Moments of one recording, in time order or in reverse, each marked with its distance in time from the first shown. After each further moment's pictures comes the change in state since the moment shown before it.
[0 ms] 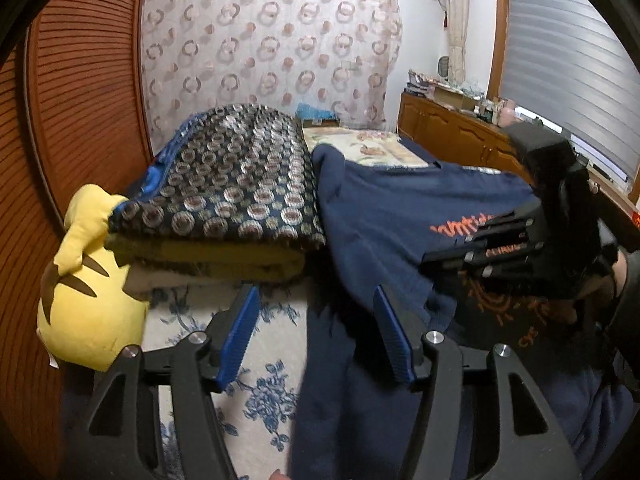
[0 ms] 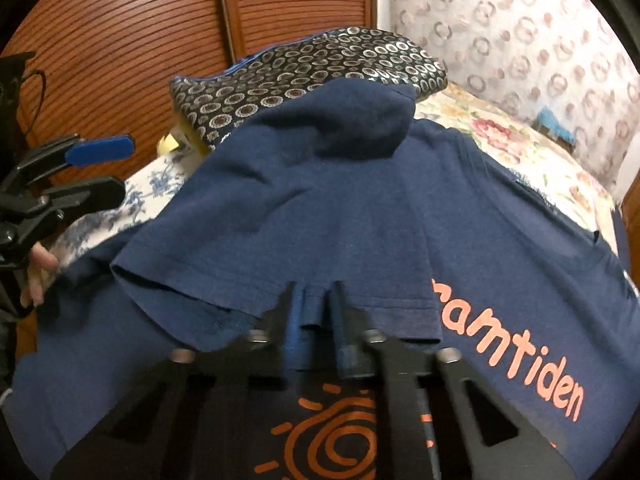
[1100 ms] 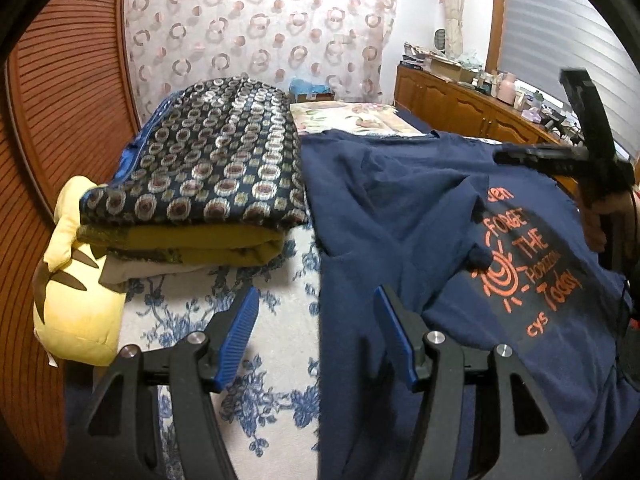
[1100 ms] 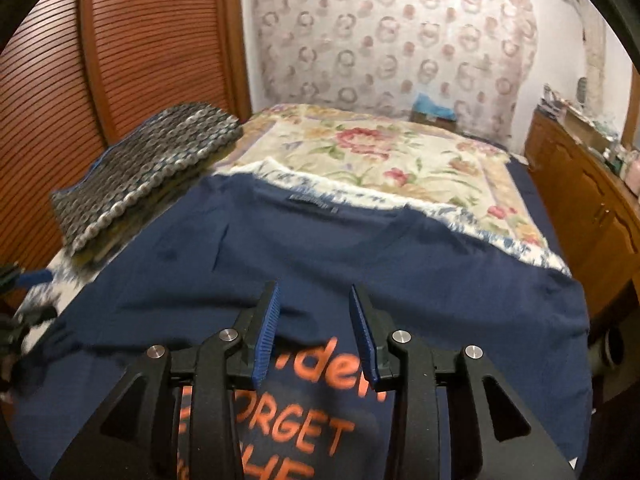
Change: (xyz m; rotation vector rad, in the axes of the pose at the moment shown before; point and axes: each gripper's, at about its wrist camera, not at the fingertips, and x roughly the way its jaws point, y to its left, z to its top) left arm 0.019 -0.019 0.004 0.038 0.087 0.008; right arm -0.085 -0.113 -0.032 0.292 -0.142 -0.291
